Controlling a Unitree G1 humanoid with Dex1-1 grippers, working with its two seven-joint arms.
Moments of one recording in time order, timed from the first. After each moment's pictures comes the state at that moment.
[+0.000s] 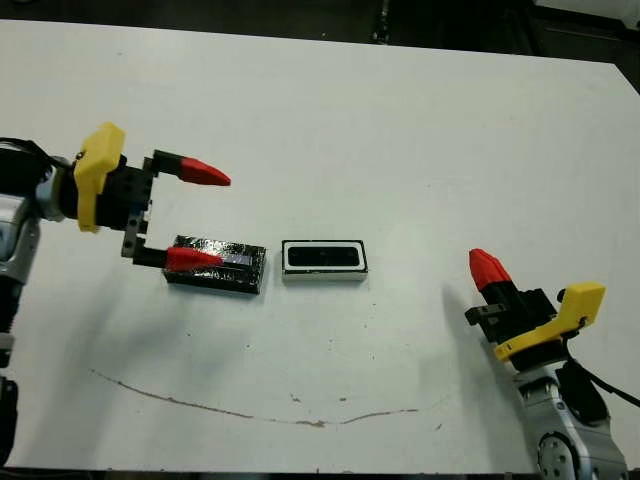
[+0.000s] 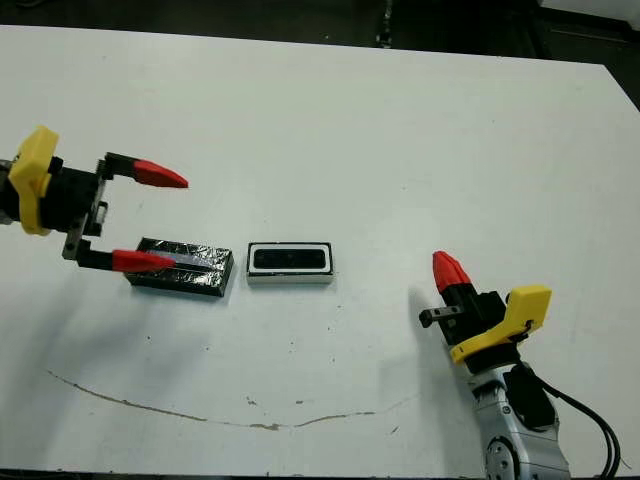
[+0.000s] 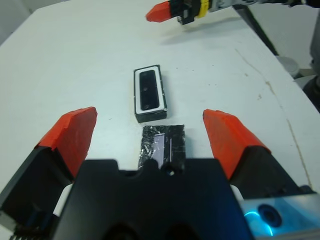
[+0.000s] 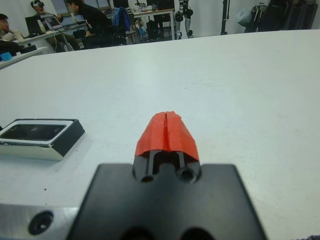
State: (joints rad) left arm -0.66 0.79 -0.10 0.38 -0.38 0.02 -1.61; right arm 0.16 -0.18 -0.17 -0.25 0.38 0.10 0.38
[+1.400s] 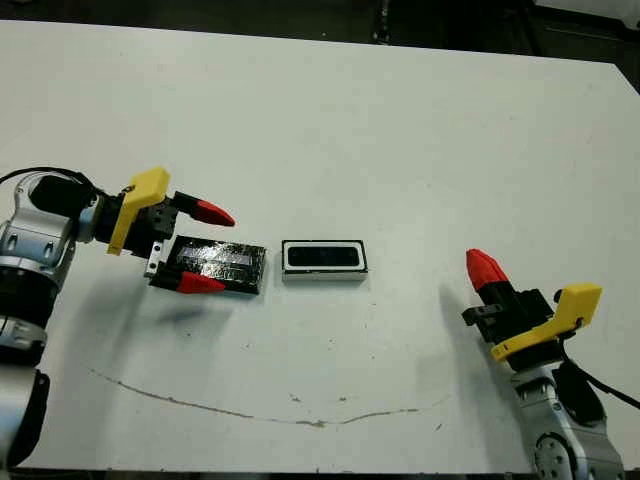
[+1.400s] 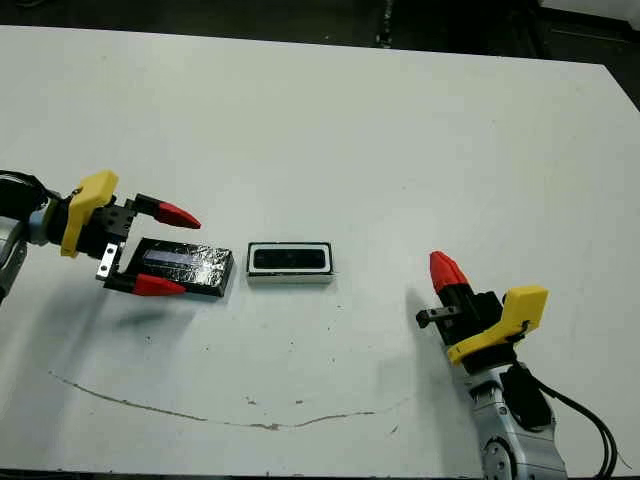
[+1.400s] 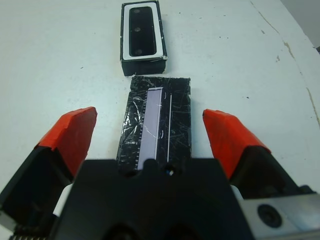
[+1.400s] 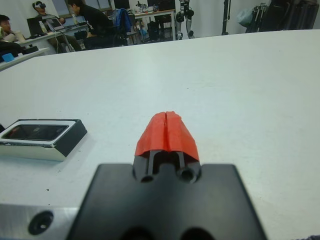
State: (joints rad) left arm -0.71 0.72 -0.18 0.63 -0.20 -0.08 -1.61; right arm 0.16 -0.18 -0.15 -0.25 0.39 0.09 0.37
